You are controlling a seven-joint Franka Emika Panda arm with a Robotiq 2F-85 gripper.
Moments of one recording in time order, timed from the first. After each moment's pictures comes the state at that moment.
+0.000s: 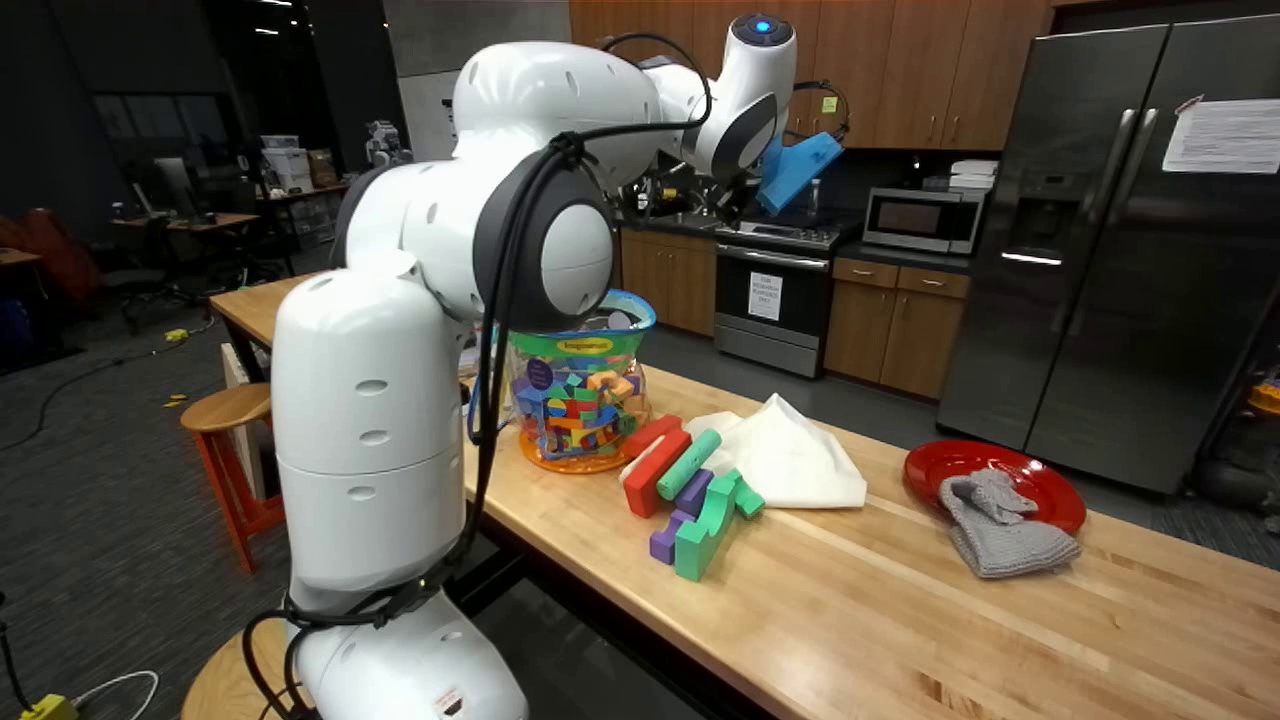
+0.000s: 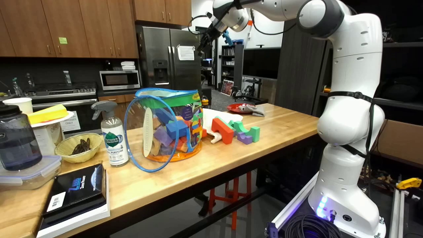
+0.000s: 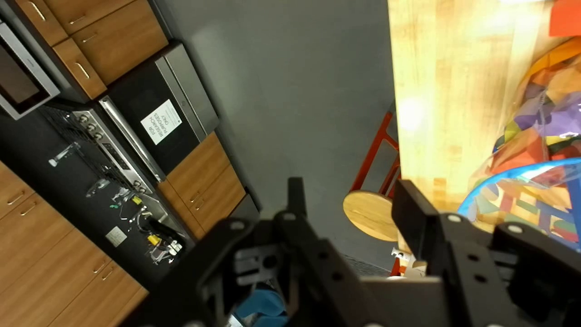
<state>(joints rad) -0.21 0.16 0.14 -1.46 0.38 2.32 -1.45</state>
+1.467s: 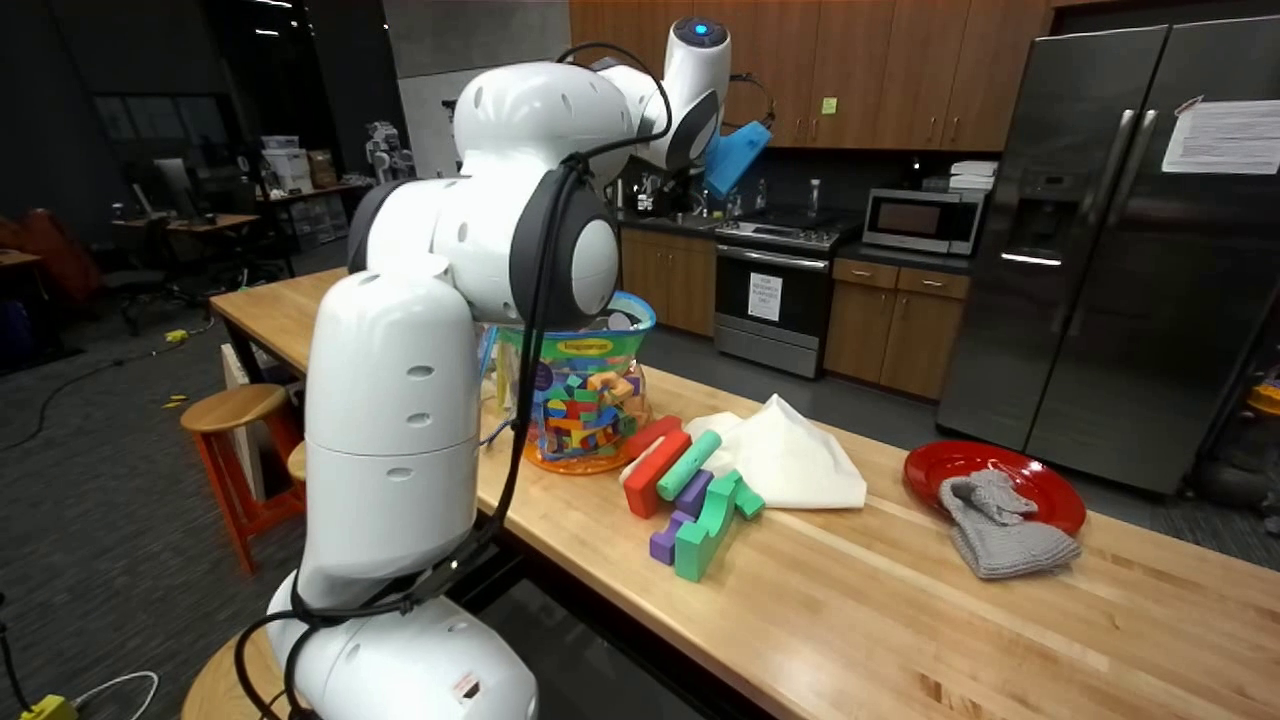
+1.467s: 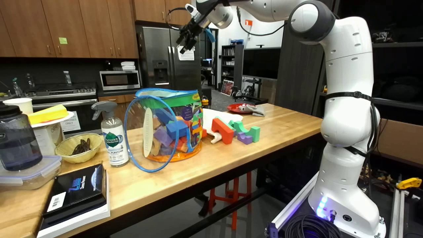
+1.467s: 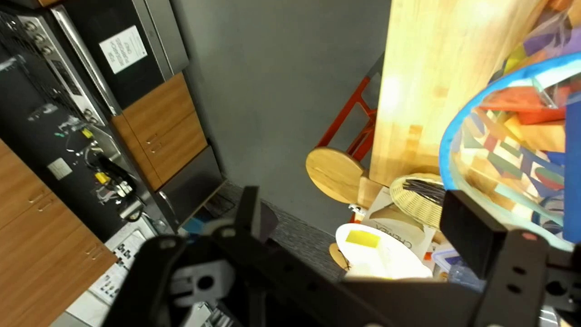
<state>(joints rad) -0.07 0.26 0.19 -1.31 0.34 2.29 -1.47</state>
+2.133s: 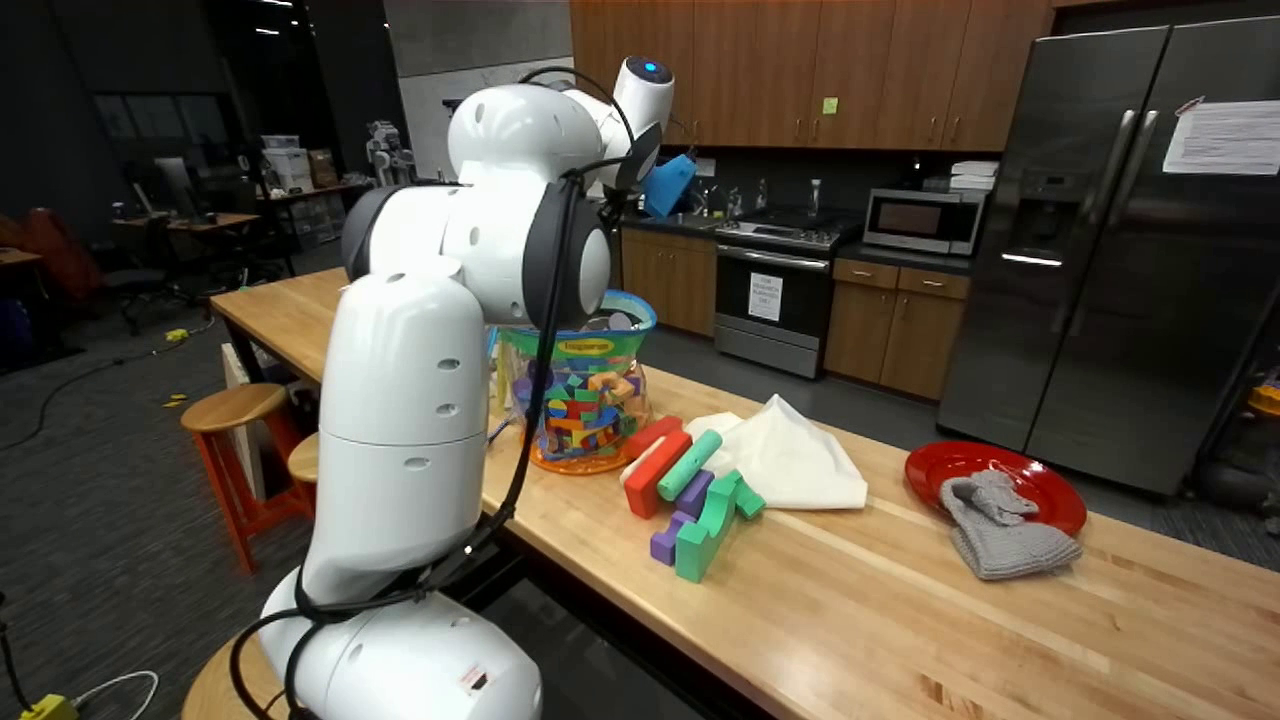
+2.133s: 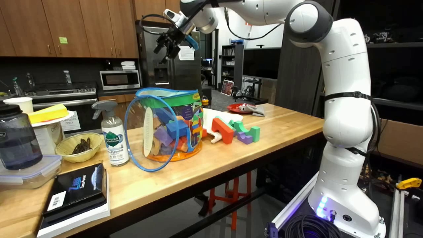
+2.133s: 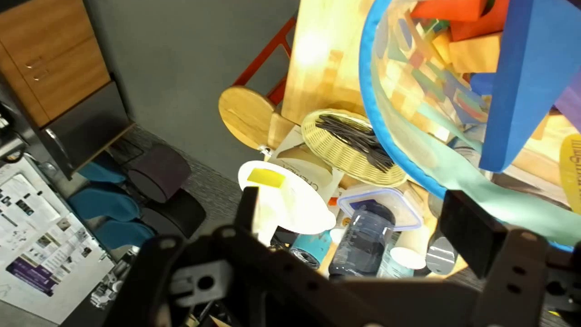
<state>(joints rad) -0.01 0.31 0.30 -1.32 0.36 2.22 -1.55</state>
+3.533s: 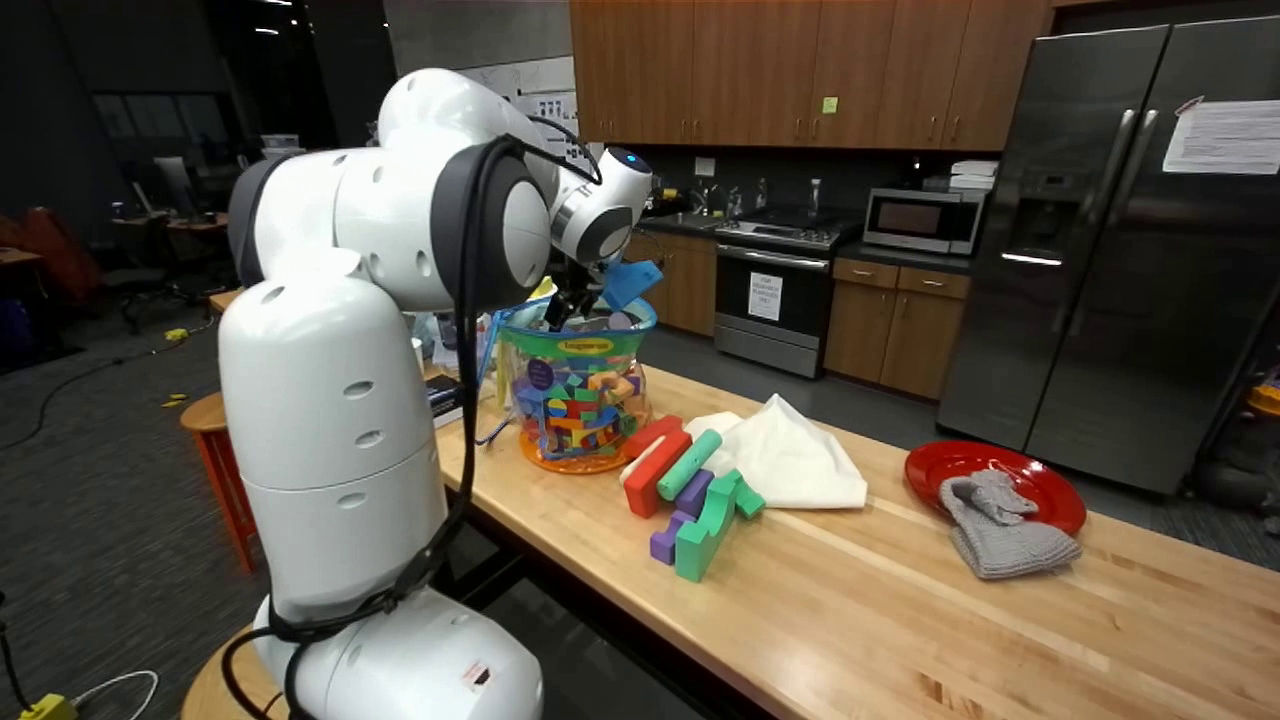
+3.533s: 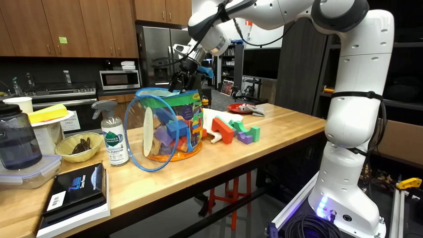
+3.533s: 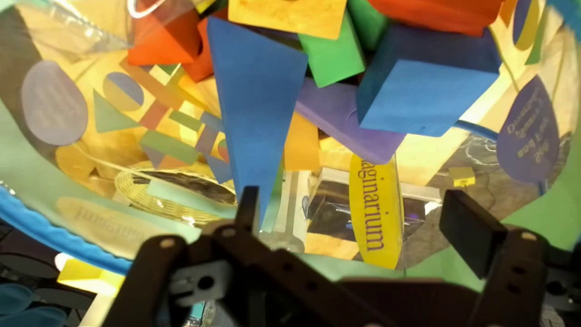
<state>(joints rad) 0.03 0.07 0.26 -1.87 0.54 2.16 -1.54</state>
